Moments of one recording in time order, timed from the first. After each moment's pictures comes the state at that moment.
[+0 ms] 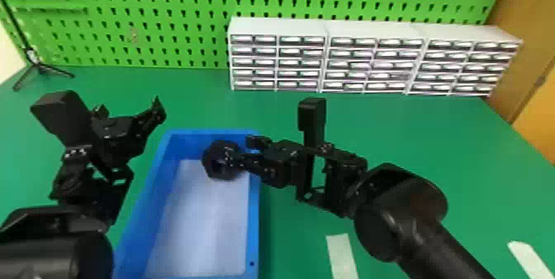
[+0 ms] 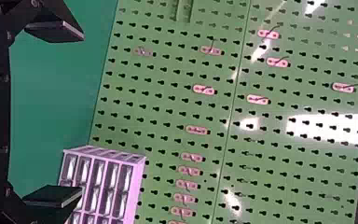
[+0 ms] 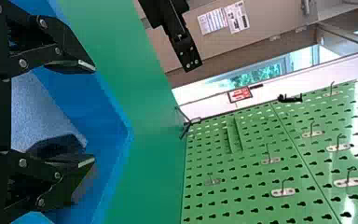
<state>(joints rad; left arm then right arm) 0.01 0.07 0.07 -1.84 0.25 0.19 0.04 -0.35 -0.26 0.58 -1.60 -0.62 0.42 0.34</state>
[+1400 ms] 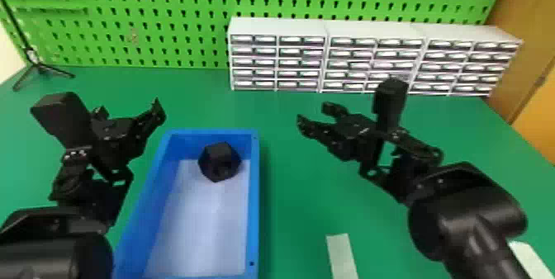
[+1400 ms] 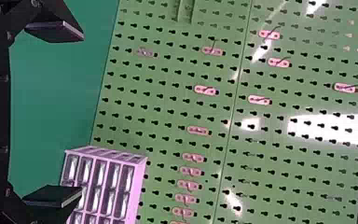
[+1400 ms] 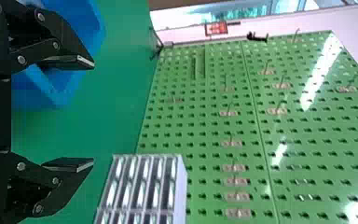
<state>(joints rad) 0.02 0.07 0.07 -1.84 0.25 0.20 0.04 -0.19 -0.23 0.22 -1.72 -0.30 0.35 0.37</state>
